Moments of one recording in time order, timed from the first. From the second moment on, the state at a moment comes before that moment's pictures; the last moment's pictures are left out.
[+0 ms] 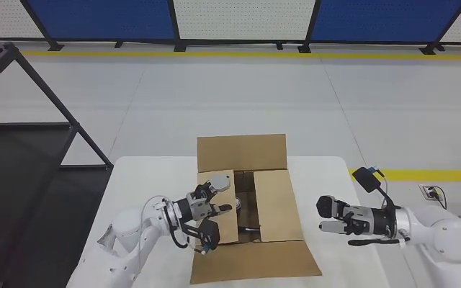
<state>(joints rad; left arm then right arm) 0.83 -1.08 -1.11 -1.55 2.41 -0.25 0.71 -0.95 -0.88 1.48 -1.60 0.26 -0.56 1.25</state>
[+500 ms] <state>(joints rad) 1.06 -1.03 -1.45 -1.77 2.22 -0.10 0.75 -0.88 -0.83 1.41 -1.75 0.46 -0.50 1.32</state>
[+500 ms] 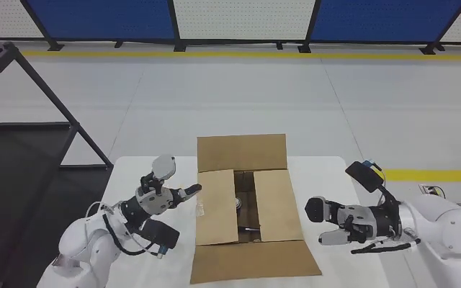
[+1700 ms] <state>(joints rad) 1.13 -1.01 -1.67 -1.66 2.15 -0.03 0.78 -1.13 -0.66 1.35 -2.03 0.36 -0.53 1.29</state>
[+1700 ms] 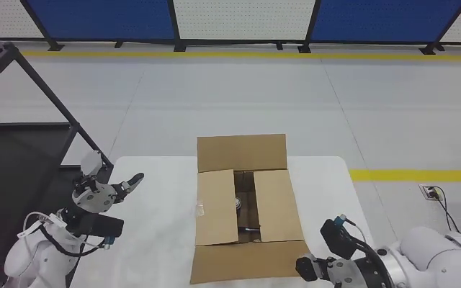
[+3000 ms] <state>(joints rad) 1.02 -1.00 -1.62 -1.54 2.13 0.03 0.70 -1.02 -0.62 1.23 -1.92 0.21 -0.46 1.06</state>
